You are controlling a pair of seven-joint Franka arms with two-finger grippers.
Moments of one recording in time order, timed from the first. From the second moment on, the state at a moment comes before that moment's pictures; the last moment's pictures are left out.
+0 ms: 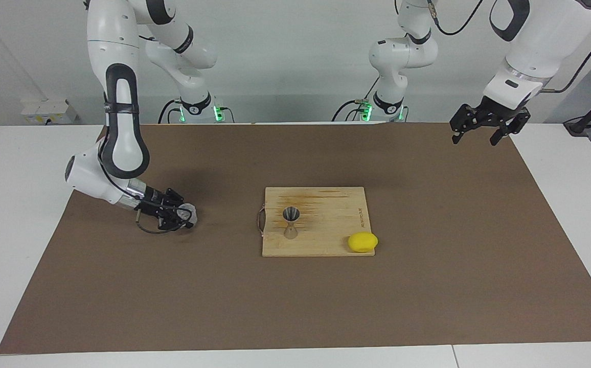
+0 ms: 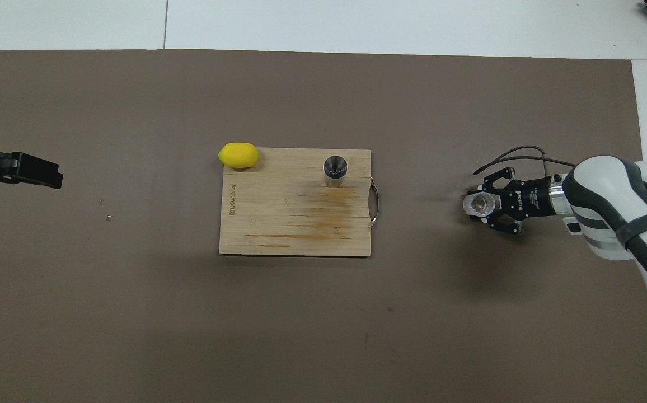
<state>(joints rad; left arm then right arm) 0.01 -0.01 -0.07 -1.59 -0.02 1.59 0.07 -0.14 0.35 0.00 -2.06 0.85 2.11 0.71</state>
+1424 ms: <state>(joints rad) 0.01 -0.01 -0.07 -1.59 -0.02 1.59 0.07 -0.22 0.24 -0.01 -2.05 0.66 2.13 0.68</state>
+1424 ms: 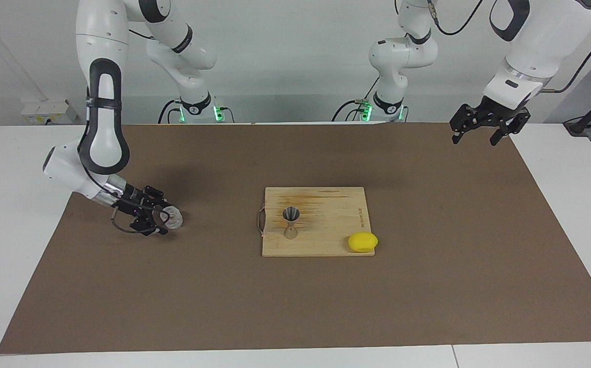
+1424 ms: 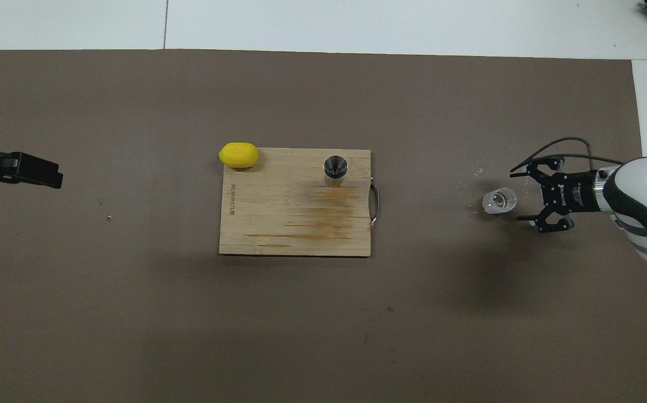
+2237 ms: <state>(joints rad) 0.01 -0.01 -0.07 -1.59 -0.02 1.59 0.07 0.03 0.06 0.01 -2.05 0.06 2.02 0.52</state>
